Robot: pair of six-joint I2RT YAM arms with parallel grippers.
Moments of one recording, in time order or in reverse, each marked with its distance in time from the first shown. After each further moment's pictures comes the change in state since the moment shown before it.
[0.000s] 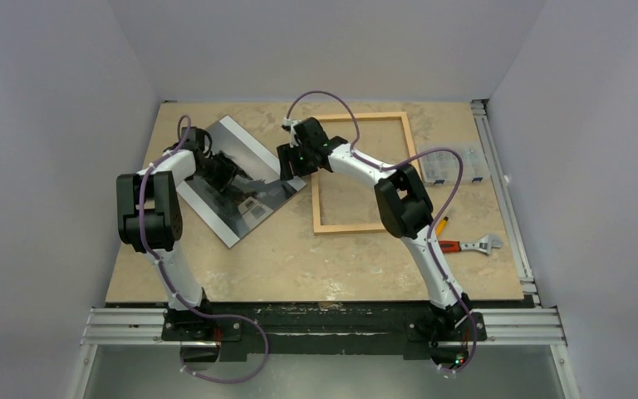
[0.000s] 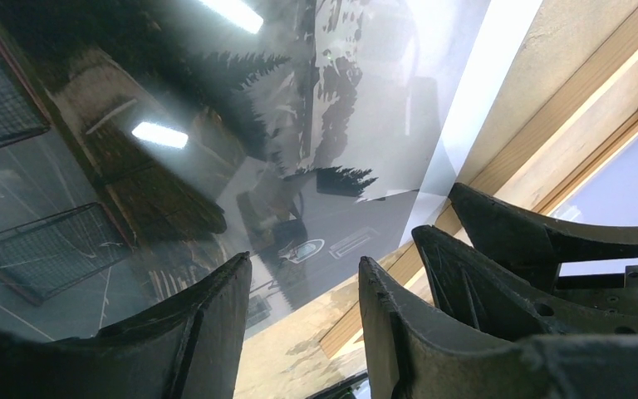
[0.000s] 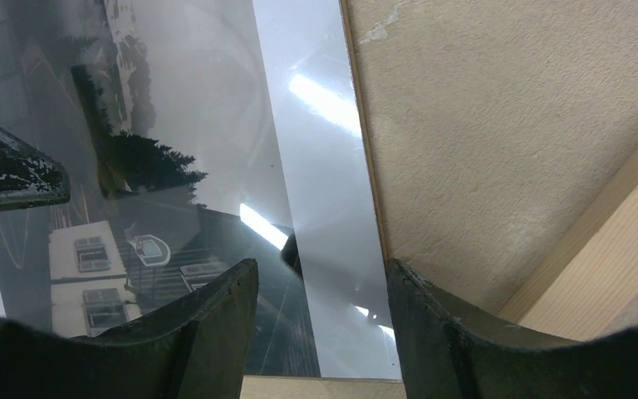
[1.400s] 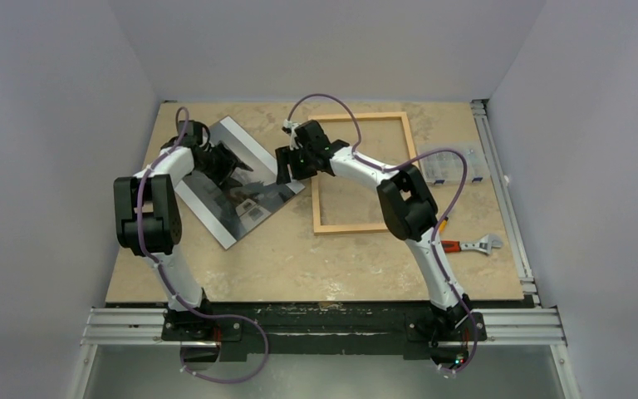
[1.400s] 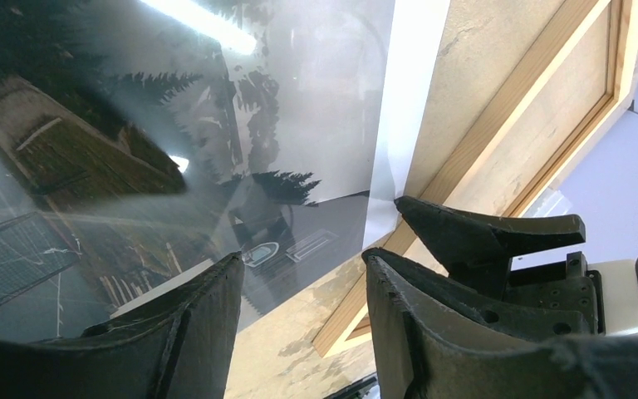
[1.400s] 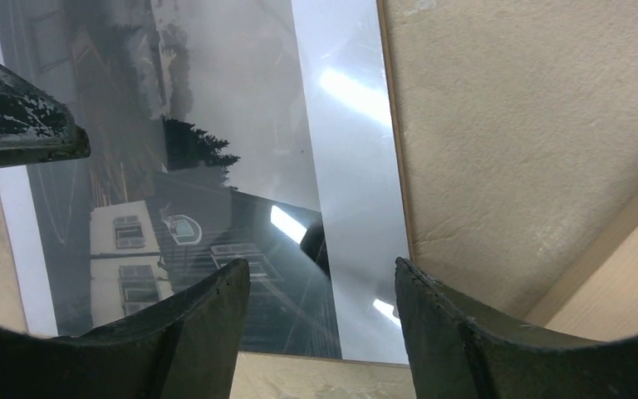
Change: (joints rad) left arm -0.004 -0.035 0.028 0.016 0.011 0.030; right arm 0.006 -0.057 -0.101 0.068 -0.066 0.057
